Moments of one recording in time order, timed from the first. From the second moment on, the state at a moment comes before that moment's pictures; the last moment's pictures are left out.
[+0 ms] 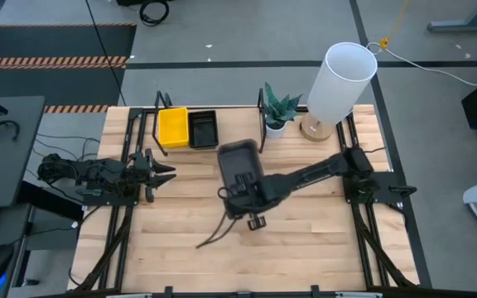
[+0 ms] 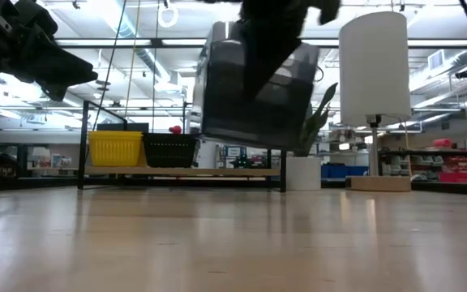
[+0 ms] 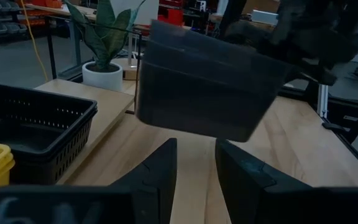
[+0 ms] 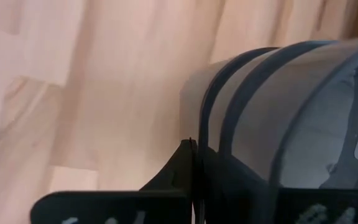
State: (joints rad) left arm -0.23 0.01 0.15 -0.28 -0.41 -0.22; right arm 0.28 2.07 1.86 -1.10 0.30 -0.03
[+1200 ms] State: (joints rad) left arm -0.23 0.01 0.15 -0.28 -0.41 -0.22; right arm -0.06 2.09 1.91 -1.12 0.21 -0.30
